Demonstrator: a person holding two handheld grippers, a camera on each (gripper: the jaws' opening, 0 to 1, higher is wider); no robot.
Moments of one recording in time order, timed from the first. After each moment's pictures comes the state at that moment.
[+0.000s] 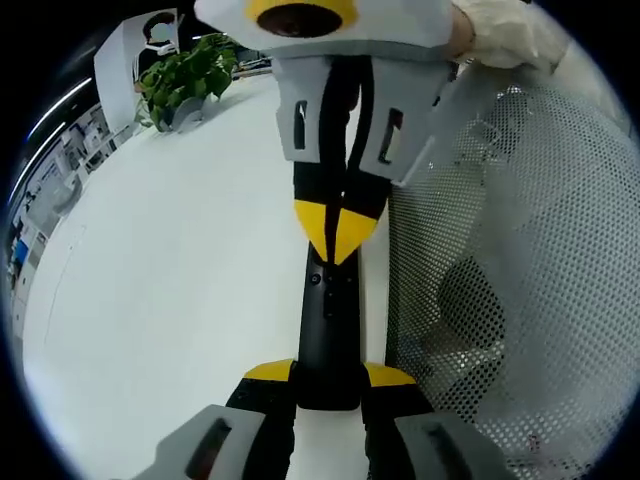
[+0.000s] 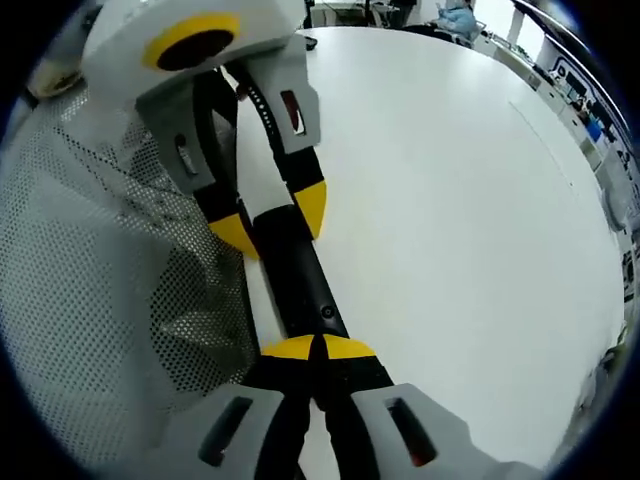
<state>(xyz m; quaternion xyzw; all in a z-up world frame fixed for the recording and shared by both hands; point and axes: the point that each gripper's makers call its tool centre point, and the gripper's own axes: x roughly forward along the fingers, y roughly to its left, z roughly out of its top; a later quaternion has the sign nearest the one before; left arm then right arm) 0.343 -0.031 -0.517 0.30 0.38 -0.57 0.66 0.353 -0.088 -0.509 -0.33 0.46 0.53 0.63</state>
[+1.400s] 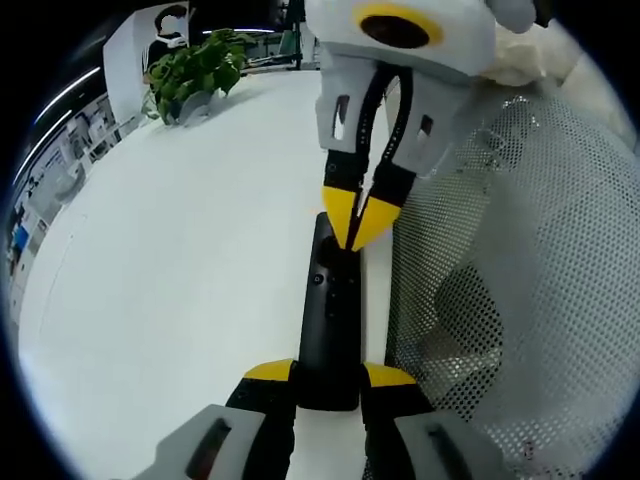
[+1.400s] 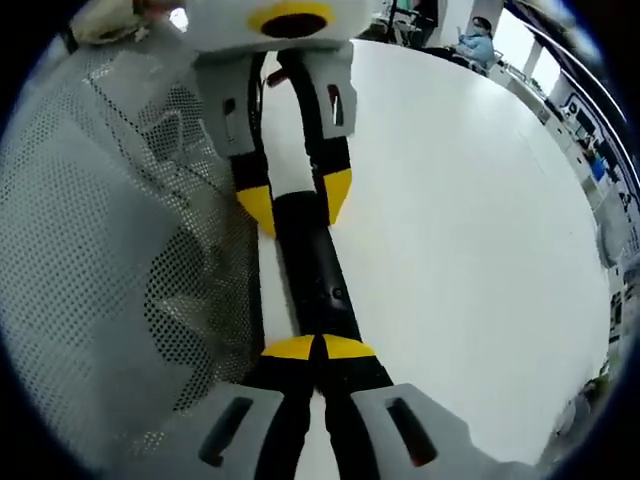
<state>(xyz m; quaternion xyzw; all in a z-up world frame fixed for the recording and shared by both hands) 0.343 -0.032 -0.517 0.29 0.39 -0.57 0.67 0.344 -0.099 -0.509 -0.40 0.39 0.57 0.60</state>
